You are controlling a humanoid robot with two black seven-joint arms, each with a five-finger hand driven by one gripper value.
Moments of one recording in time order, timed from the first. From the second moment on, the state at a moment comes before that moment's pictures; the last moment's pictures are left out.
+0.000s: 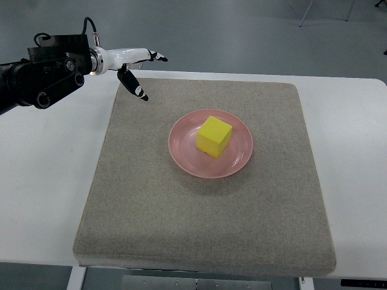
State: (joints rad) left arm -1.33 0.34 0.11 -0.56 1.02 -0.15 -0.25; right arm 0.02 0.00 -0.10 0.15 -0.07 -0.08 0.01
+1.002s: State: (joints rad) left arm -1.13 0.22 -0.20 -0.28 0.10 0.08 -0.24; right arm 0.02 0.00 -0.10 0.15 -0.07 -0.08 0.01
